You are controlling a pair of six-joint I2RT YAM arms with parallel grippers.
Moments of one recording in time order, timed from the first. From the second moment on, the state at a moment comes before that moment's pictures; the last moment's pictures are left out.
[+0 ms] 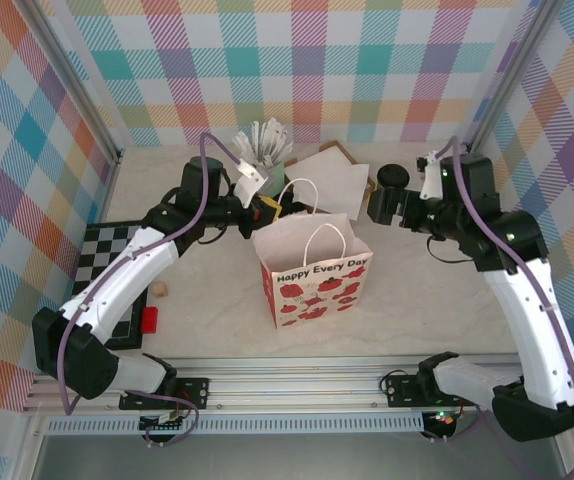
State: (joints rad) left arm -0.47 1.37 1.27 -0.45 0.56 0.16; right arm 0.36 1.16 1.57 -1.15 -0.14 0.42
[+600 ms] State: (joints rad) left arm -0.47 1.37 1.28 -0.45 0.57 0.15; right arm 0.43 1.38 1.52 -1.22 -0.35 0.36
